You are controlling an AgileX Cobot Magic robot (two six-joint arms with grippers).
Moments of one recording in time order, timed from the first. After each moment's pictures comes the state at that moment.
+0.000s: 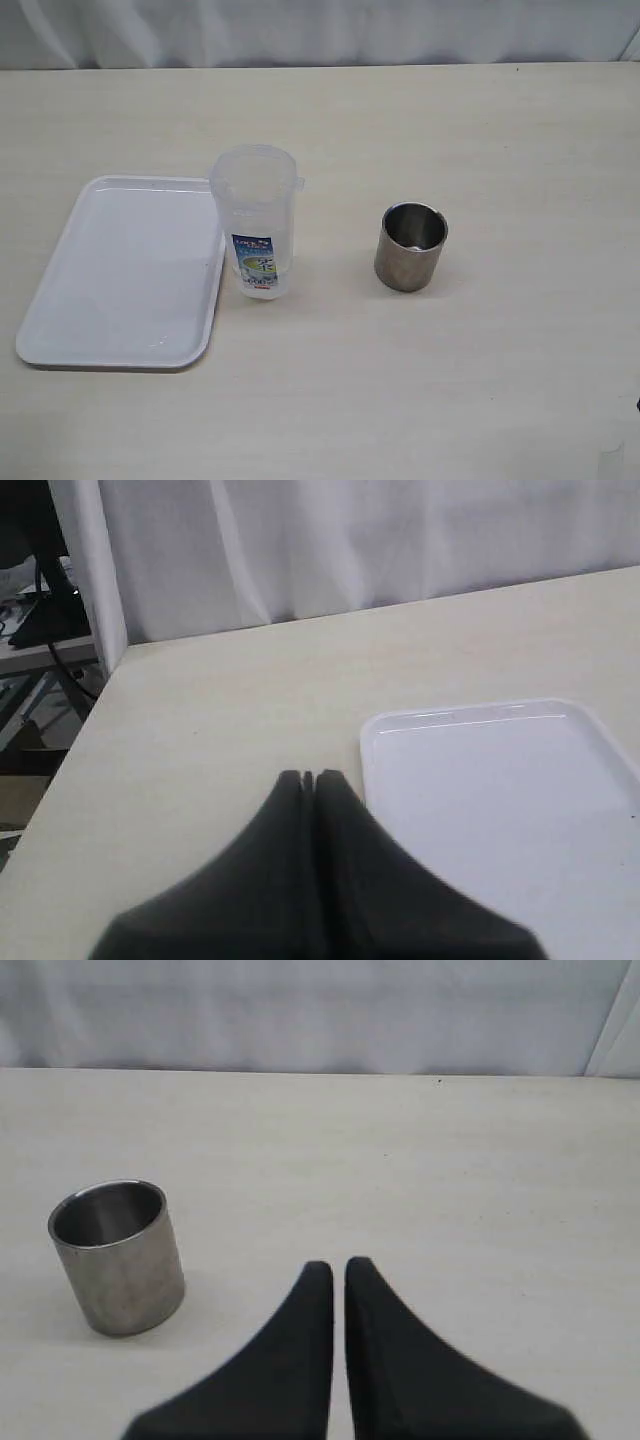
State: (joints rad) left arm -0.02 0.00 0.00 0.06 0.32 0.11; right arm 0.07 0.00 0.00 -0.01 0.34 -0.01
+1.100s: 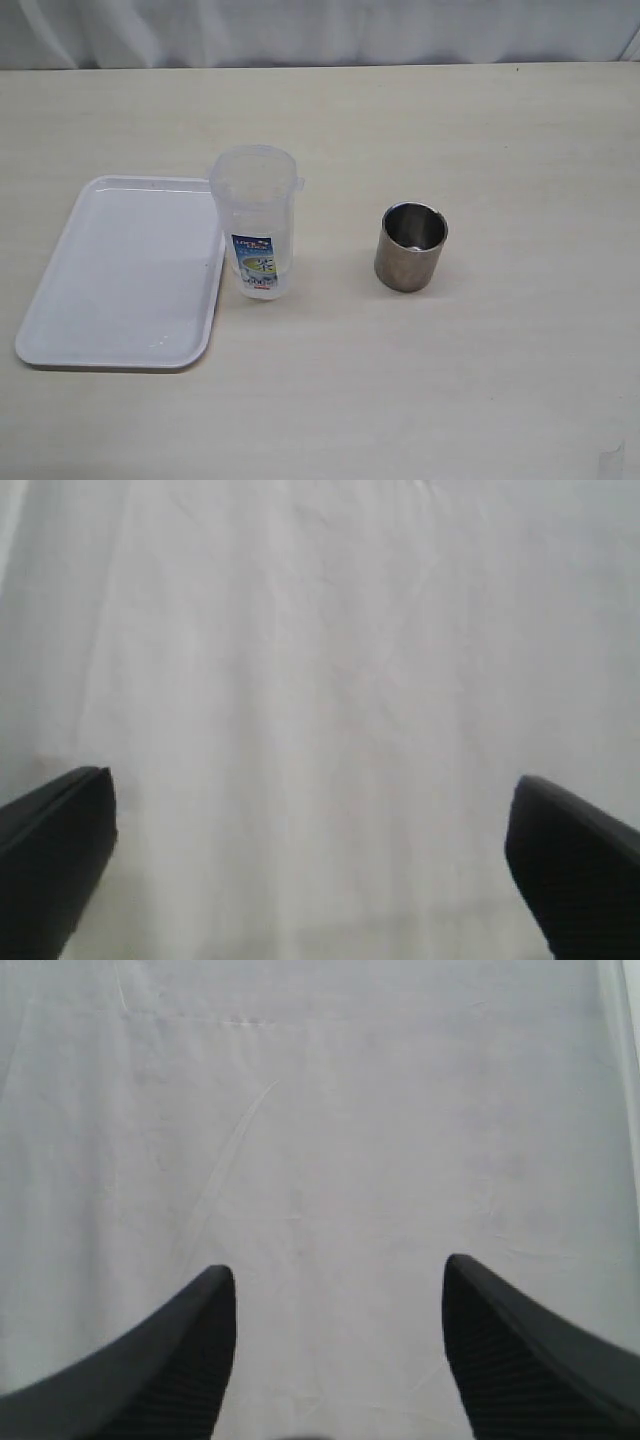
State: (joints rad) left arm -0.02 0.53 -0.12 0.31 -0.77 -0.28; right arm 0.07 0.00 0.00 -0.04 -0.43 0.12
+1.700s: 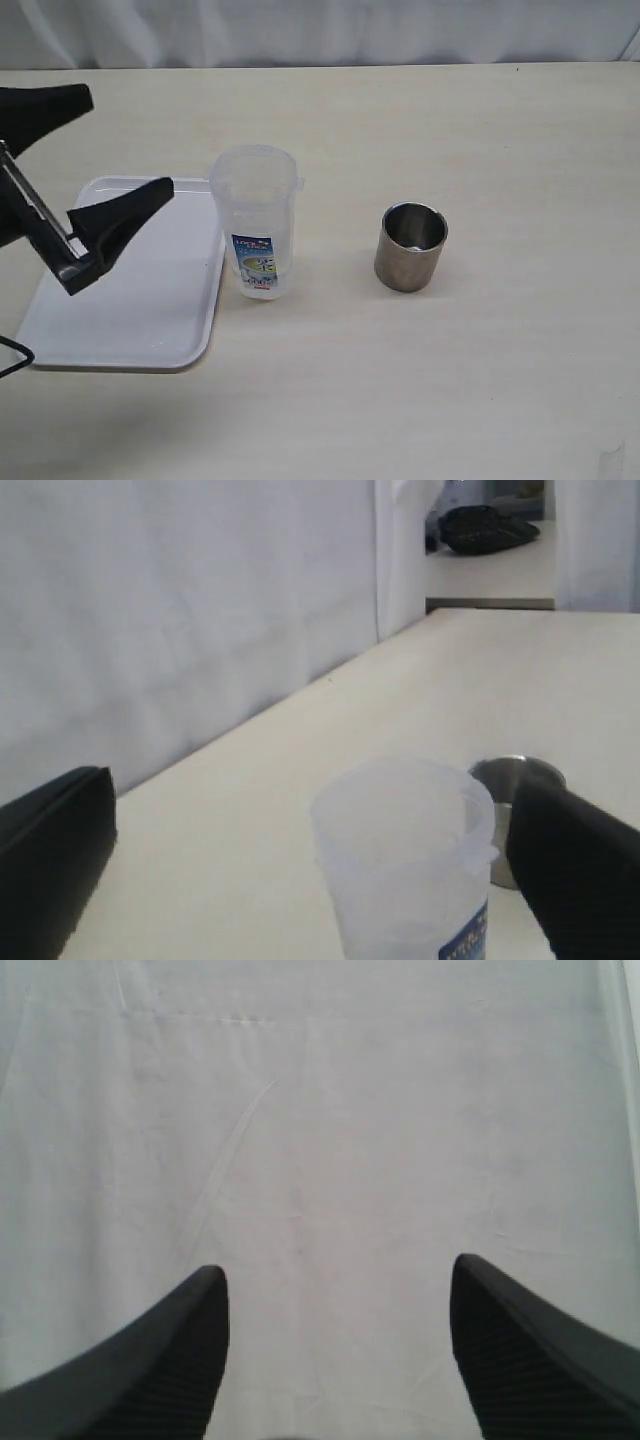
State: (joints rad) left arm -0.02 1.30 -0.27 0.93 -1.11 -0.31; right arm 0.07 0.00 0.00 -0.04 -0.43 0.12
